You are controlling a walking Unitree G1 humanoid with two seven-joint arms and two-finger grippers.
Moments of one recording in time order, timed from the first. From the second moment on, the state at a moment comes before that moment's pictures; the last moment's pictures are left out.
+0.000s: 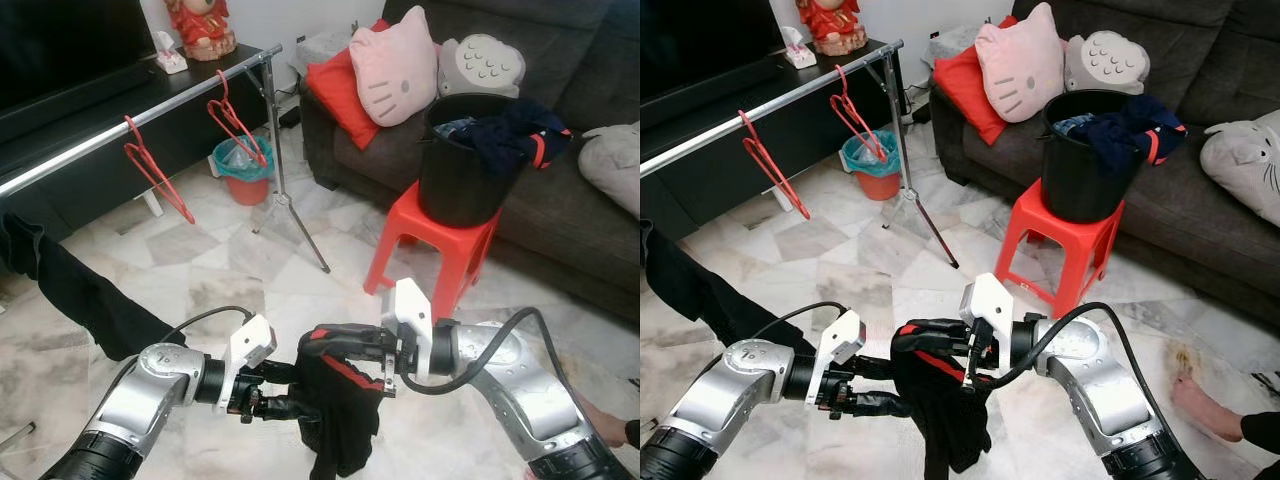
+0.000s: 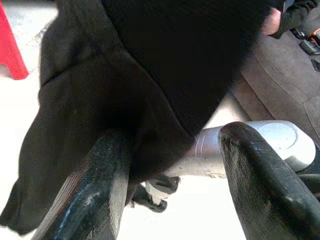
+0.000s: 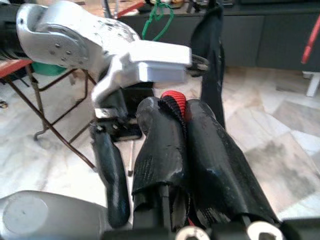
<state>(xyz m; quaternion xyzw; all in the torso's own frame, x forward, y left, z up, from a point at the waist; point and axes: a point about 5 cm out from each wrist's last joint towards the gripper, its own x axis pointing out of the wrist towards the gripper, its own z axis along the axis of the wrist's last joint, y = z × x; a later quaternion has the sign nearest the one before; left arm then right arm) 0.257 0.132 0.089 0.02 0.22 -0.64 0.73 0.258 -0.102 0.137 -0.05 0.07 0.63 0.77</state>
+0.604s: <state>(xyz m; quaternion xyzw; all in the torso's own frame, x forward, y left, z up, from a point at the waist) 0.261 0.128 0.088 0.02 0.21 -0.63 0.75 0.253 -0.096 0.134 -0.04 0.08 0.64 0.76</state>
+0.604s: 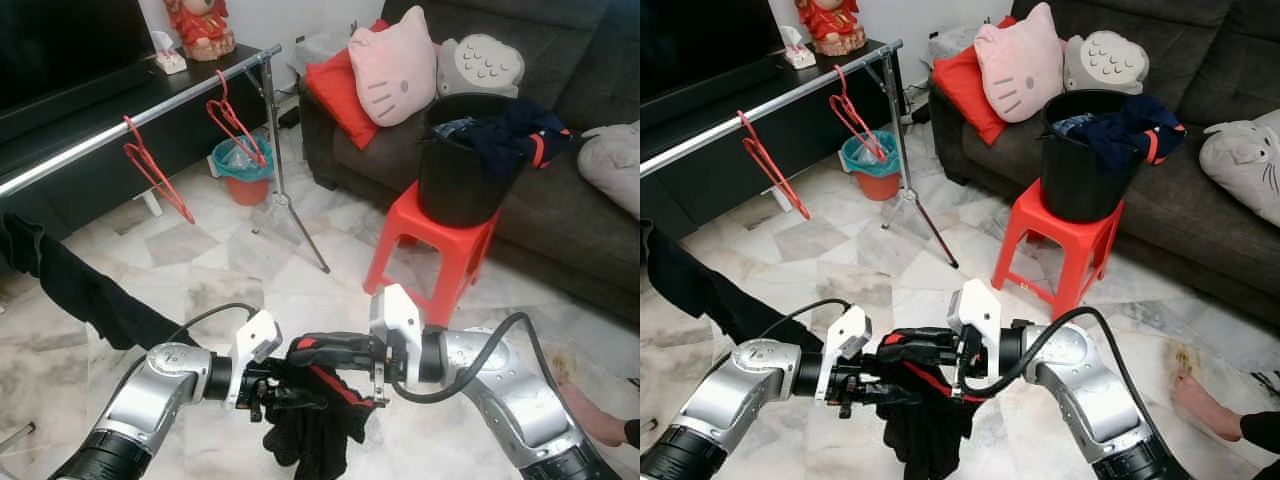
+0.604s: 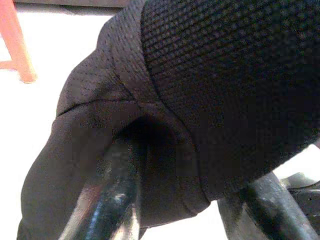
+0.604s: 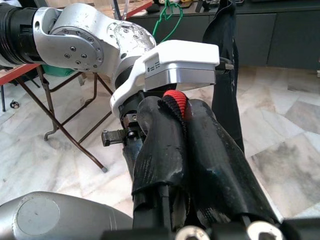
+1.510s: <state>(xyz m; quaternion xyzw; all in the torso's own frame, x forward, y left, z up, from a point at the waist) 0.261 0.128 0.089 0.01 0.21 -0.63 0.75 0.253 -0.095 0.134 -0.04 0.08 0.64 0.76</state>
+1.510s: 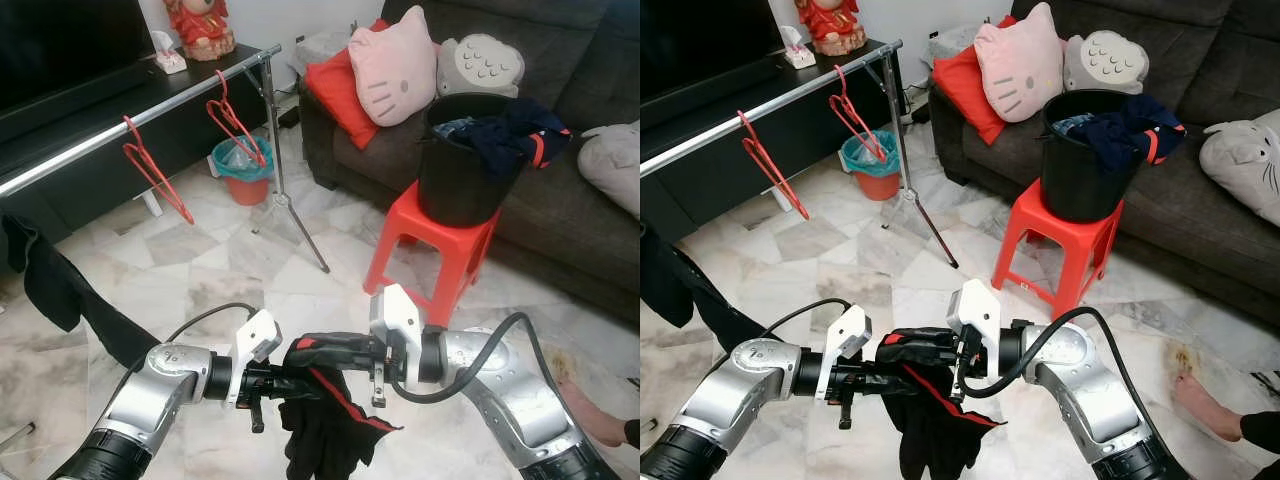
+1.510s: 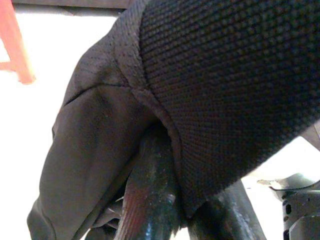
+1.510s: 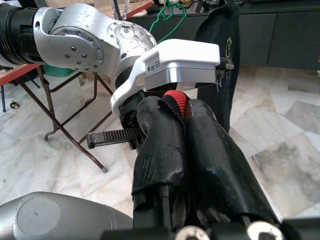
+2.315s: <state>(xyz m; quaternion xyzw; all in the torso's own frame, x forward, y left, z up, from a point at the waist) 0.260 0.127 0.089 0.01 0.21 -0.63 0.74 0.253 -0.095 0.135 -0.03 0.07 0.64 0.76</state>
